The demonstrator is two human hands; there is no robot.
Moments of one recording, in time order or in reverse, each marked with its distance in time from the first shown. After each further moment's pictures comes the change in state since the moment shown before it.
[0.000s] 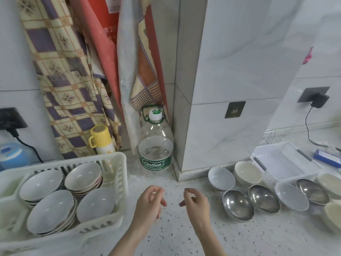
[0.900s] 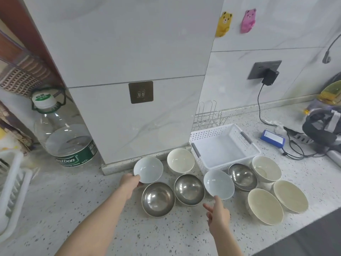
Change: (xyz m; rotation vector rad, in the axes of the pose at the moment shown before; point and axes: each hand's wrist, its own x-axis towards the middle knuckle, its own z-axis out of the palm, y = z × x) left_hand 0.136 -0.036 0.259 0.217 0.126 -0.478; right_hand 0.123 0.142 -0.302 0.464 0.422 0.702
